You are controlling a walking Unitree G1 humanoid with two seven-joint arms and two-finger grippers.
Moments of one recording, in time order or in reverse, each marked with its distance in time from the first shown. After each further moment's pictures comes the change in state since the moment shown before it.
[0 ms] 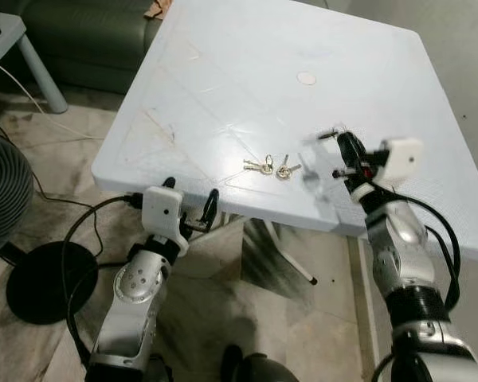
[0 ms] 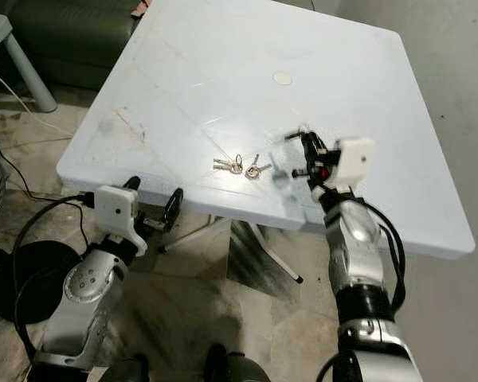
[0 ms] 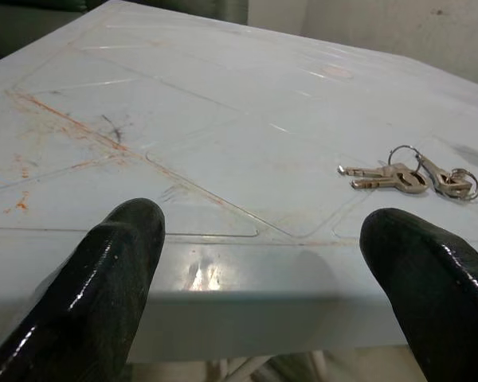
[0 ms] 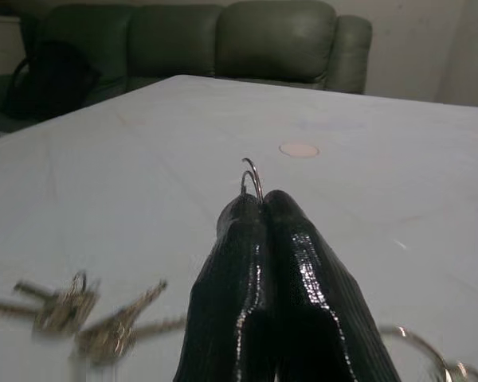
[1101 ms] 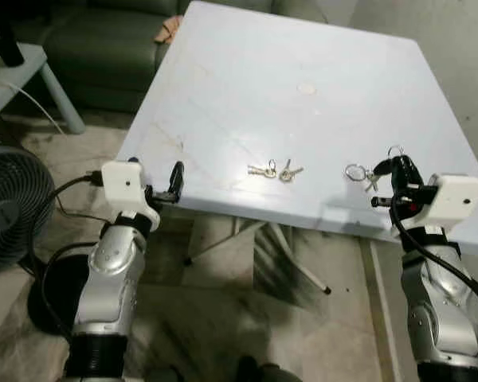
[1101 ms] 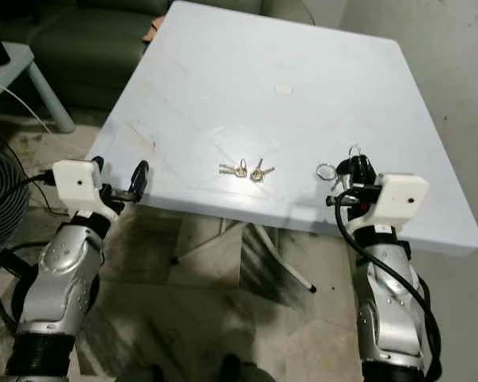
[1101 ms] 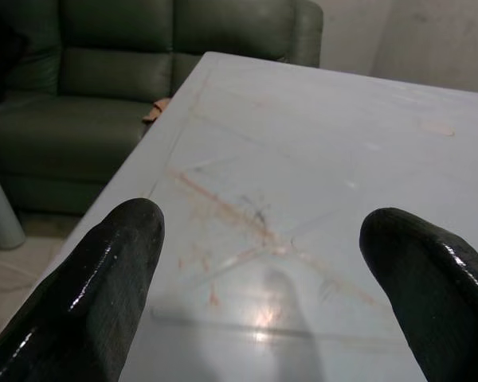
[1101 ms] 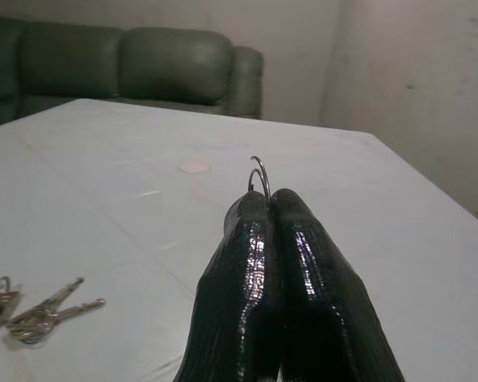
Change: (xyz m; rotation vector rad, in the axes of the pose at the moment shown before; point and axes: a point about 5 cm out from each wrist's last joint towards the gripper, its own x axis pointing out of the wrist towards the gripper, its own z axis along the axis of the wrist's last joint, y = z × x) left arm 0.022 0.054 0.013 -0.024 -0.001 0.179; right arm -0.049 -0.011 0.022 -0.125 0.019 -0.301
